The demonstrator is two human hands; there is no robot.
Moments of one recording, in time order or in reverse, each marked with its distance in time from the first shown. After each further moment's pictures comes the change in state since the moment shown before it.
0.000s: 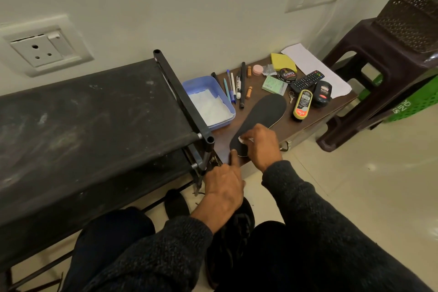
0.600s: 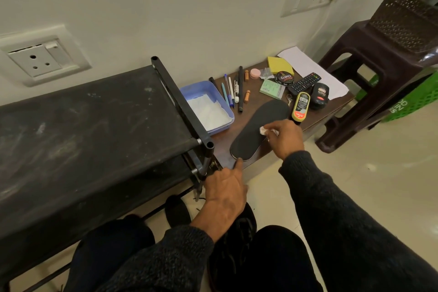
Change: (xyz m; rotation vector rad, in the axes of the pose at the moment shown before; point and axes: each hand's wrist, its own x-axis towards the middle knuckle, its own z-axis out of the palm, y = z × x) left_hand -0.005 -0.001 0.001 0.033 0.077 0.057; right_hand 0.017 0.035 -0.039 0.197 0.056 0.255
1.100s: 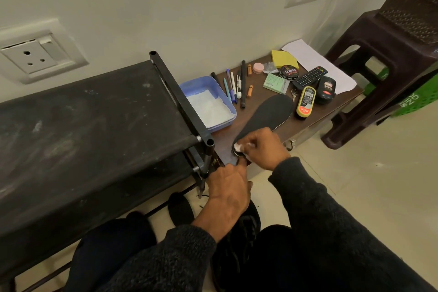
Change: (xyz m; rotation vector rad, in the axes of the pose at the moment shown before) left_hand 0.000 0.002 -0.001 -0.077 0.066 0.022; right_hand -0.032 -0.034 0.026 0.029 -0.278 -0.146
